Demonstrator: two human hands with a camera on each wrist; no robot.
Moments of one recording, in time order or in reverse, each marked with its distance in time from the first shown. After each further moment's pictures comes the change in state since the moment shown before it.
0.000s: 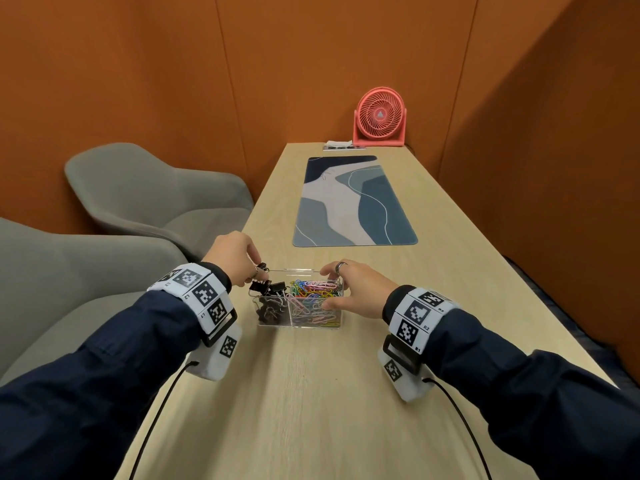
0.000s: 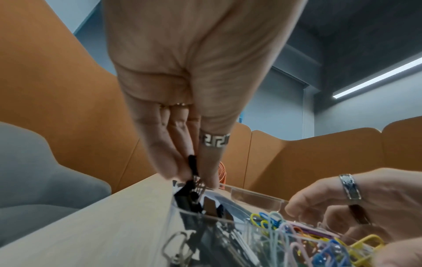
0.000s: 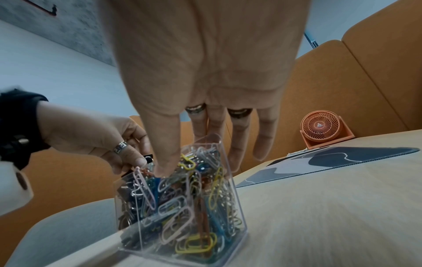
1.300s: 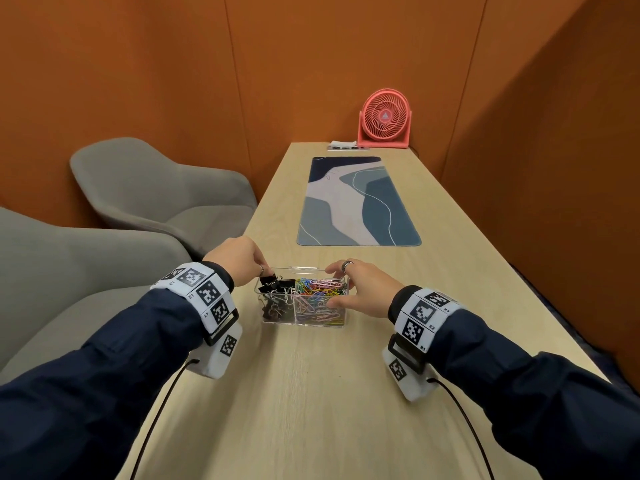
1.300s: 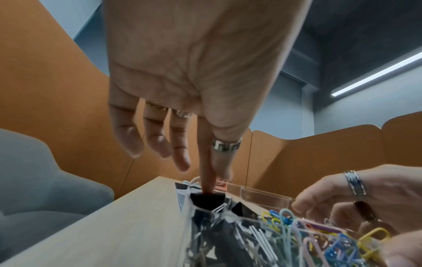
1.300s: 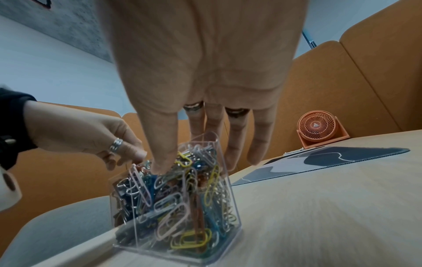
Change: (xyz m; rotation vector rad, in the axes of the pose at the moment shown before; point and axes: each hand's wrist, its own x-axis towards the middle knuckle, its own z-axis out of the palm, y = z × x) left_hand 0.004 -0.012 0.000 0.201 -0.064 0.083; right_hand -0.001 -0.001 -0.001 0.014 0.004 0.003
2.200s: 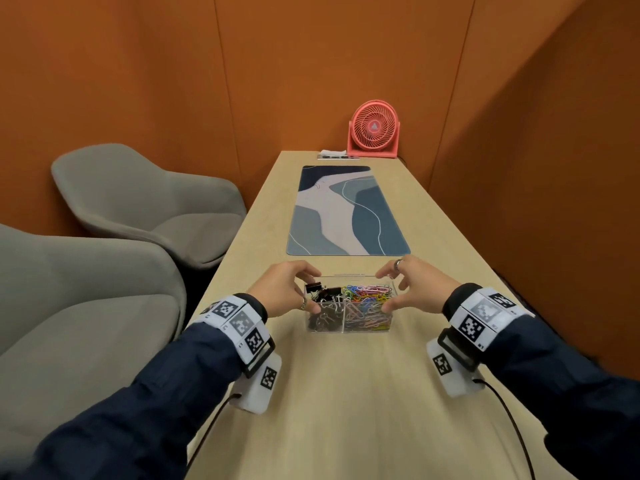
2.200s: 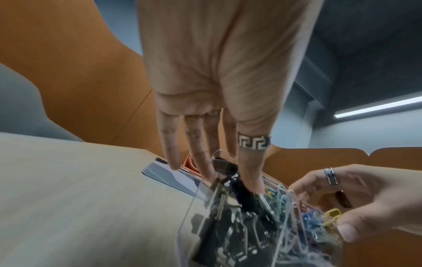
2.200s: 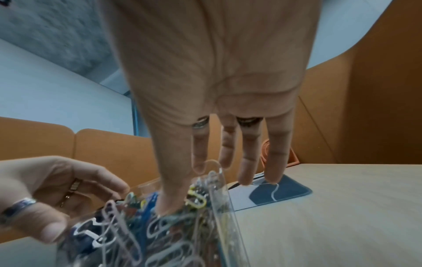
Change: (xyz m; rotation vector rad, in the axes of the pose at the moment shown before) left_hand 0.000 0.046 0.050 -0.422 -0.121 0.307; right_hand -0.027 0.055 -0.052 -0.083 0.036 0.211
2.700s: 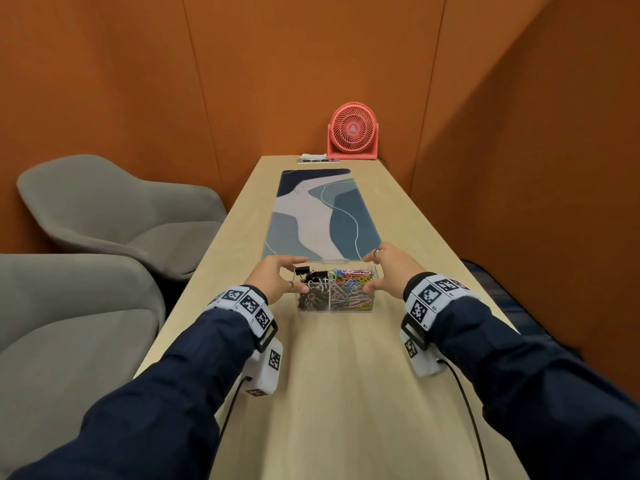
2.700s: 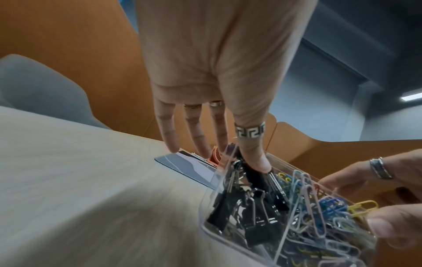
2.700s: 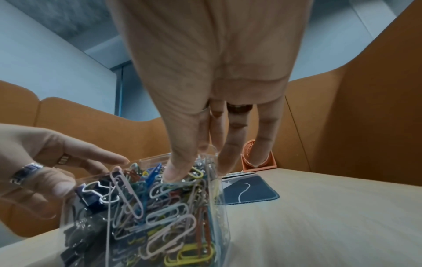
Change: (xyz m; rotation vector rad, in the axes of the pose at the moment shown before) left_hand 0.053 0.014 0.019 -0.093 0.120 -0.069; right_hand 0.033 0.023 -0.010 -0.088 0.140 0.072
